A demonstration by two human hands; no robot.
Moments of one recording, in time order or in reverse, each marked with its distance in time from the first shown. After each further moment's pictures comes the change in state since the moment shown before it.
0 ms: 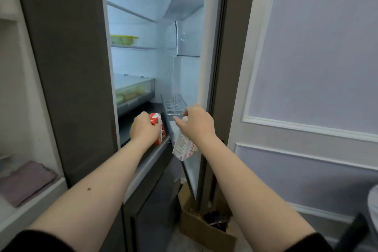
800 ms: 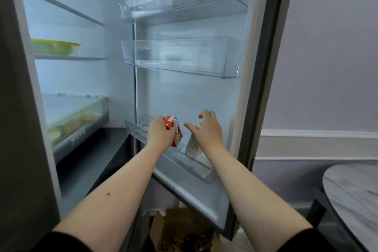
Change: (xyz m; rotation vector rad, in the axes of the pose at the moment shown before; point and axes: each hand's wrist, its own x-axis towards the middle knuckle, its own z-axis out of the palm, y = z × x) left_hand 0.146 0.064 0.124 -0.334 -0.272 0.308; right_hand 0.123 0.099 0.046 -0.015 0.261 0.317
